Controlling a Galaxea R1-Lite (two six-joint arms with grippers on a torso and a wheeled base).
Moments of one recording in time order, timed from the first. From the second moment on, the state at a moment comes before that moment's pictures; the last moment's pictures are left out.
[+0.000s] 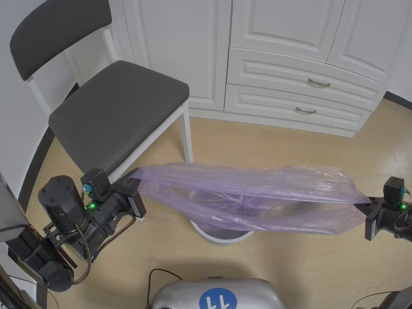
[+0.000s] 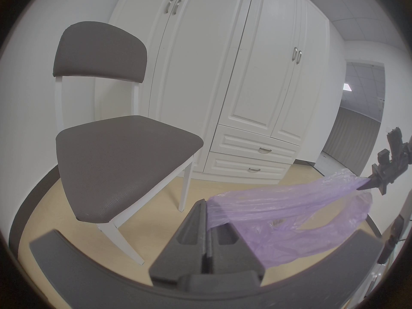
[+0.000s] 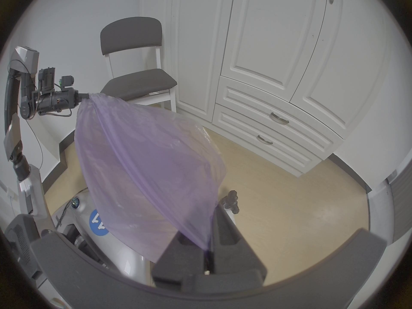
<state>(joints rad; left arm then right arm) -0.53 1.80 -0.28 -1.53 0.18 -0.12 0.35 1.11 -0.43 -0.28 -0.15 -0.27</state>
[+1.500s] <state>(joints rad) -0.37 1.69 -0.17 -1.53 -0.06 -0.02 0.29 1.05 -0.40 -0.27 -0.15 -0.40</state>
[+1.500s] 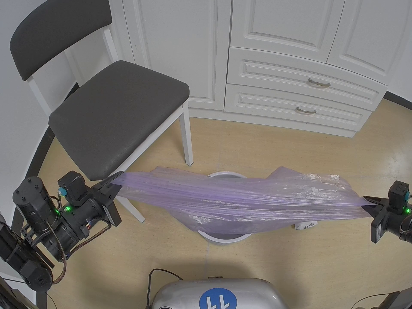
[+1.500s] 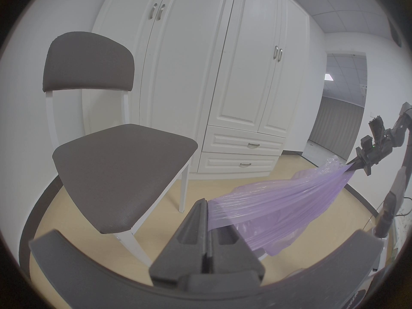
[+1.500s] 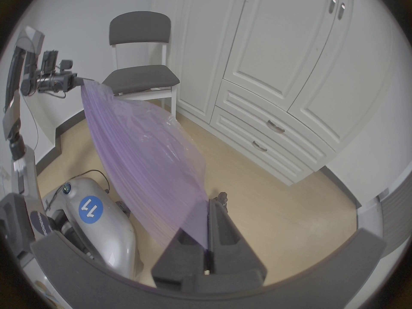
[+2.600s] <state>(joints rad) -0.65 1.70 -0.16 -1.53 0.01 0.05 0.40 0.96 -0.33 -0.27 -0.15 -0.52</state>
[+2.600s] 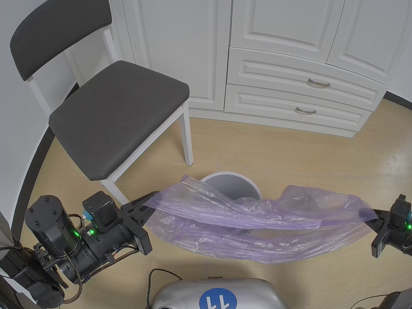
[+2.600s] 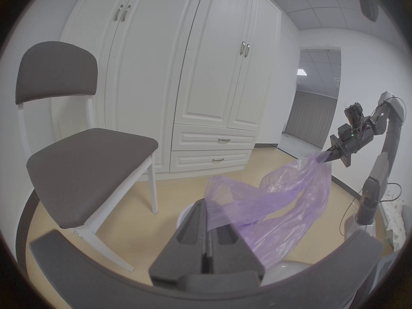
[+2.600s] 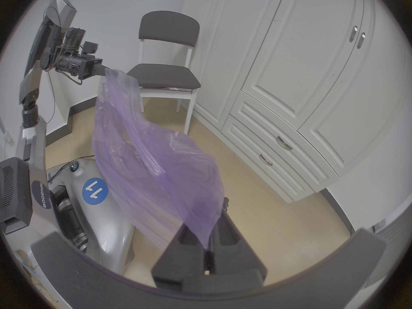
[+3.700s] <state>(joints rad) -0.75 1.79 -0.36 -1.53 0.02 -0.10 0.67 1.18 -0.56 -0.28 -0.01 0.03</state>
